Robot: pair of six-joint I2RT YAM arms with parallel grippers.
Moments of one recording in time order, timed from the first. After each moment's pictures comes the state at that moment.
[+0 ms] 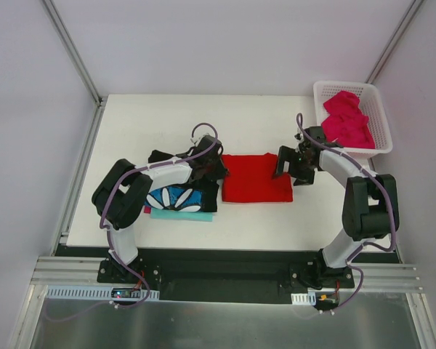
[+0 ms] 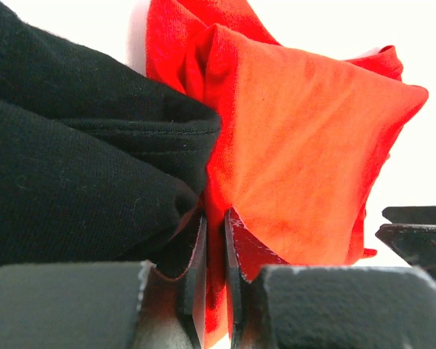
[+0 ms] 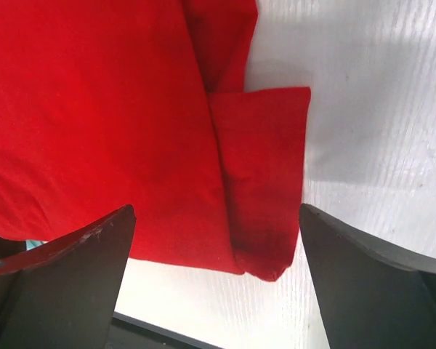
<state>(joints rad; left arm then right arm) -0.66 1.84 1.12 -0.11 0.03 -1.03 0.15 1.66 1.09 -0.63 -0.26 0.31</state>
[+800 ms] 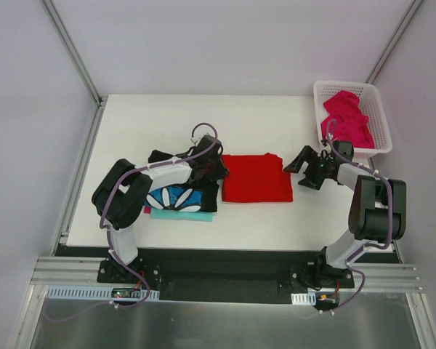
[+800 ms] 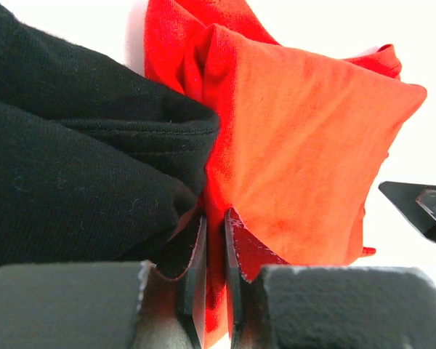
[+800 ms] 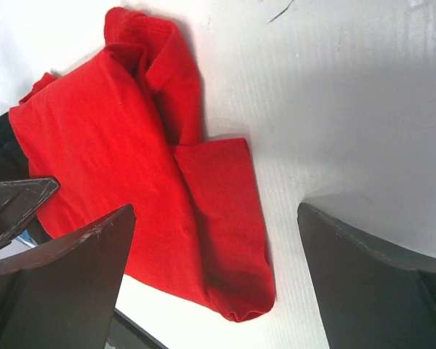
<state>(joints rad) -0.66 1.84 1.12 -0.11 0.03 -1.03 -0.12 1.65 0.86 -0.22 -0.57 0.43</state>
